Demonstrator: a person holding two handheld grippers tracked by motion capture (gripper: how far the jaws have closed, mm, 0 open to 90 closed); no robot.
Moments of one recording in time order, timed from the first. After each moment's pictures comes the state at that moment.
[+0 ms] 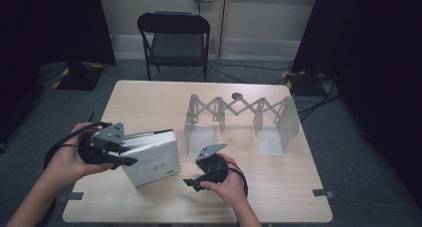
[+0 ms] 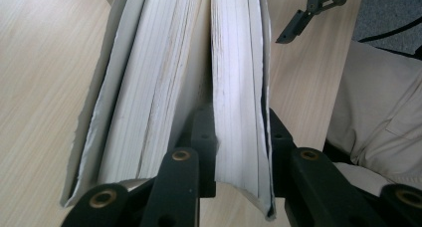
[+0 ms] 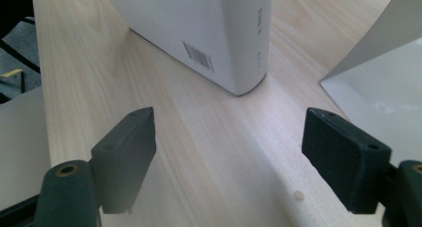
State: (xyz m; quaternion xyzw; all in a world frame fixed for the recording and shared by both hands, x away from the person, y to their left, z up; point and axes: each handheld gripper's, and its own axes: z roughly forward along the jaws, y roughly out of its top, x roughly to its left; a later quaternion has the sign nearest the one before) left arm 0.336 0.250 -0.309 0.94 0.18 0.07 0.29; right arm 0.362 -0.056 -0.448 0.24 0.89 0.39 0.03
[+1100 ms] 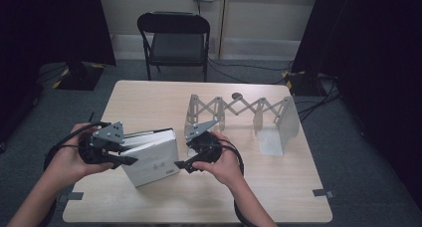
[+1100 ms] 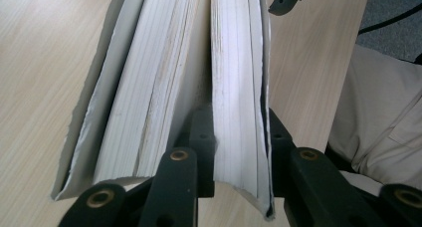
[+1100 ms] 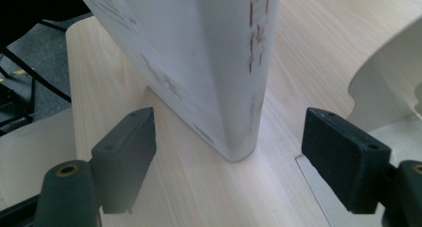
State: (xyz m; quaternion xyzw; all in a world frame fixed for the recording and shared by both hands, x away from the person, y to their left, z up) left arm 0.337 0.251 -0.310 0.94 0.19 0.08 0.29; right arm 0.385 -0.032 -0.378 0.20 0.89 0.40 0.03
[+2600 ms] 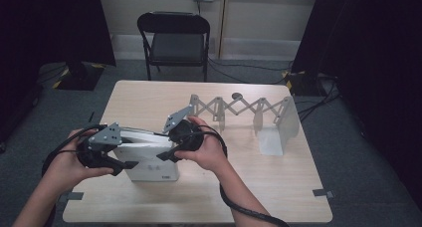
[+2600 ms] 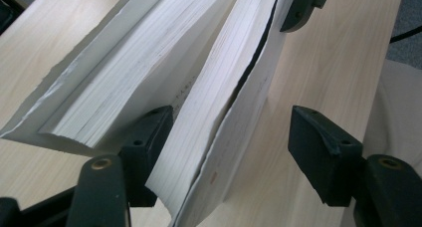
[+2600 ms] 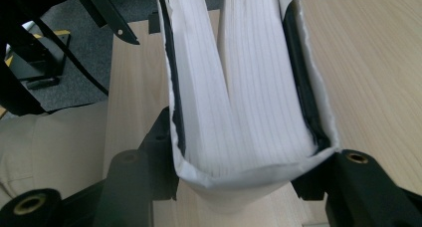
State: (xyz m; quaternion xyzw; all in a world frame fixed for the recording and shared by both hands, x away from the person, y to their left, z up) left arm 0.334 0.260 -0.324 0.92 0.19 0.13 0.33; right arm 0.394 0.015 -0.338 0.08 0.92 0.39 0.01
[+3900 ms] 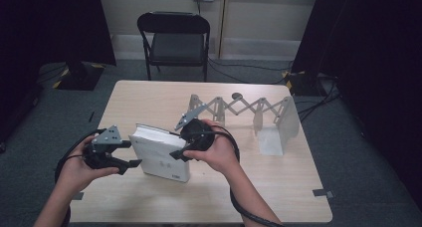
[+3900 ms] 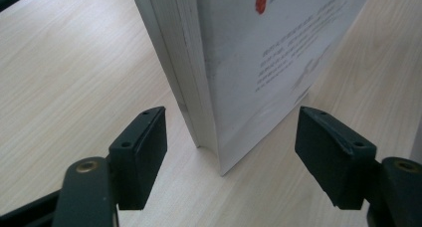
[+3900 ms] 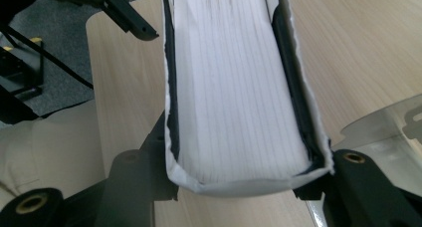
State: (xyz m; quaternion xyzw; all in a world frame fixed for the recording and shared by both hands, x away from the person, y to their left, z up) left arm 0.349 0.267 -0.371 0.88 0.27 0.13 0.37; right arm 0.389 -0.013 -0.331 0.17 0.92 0.35 0.02
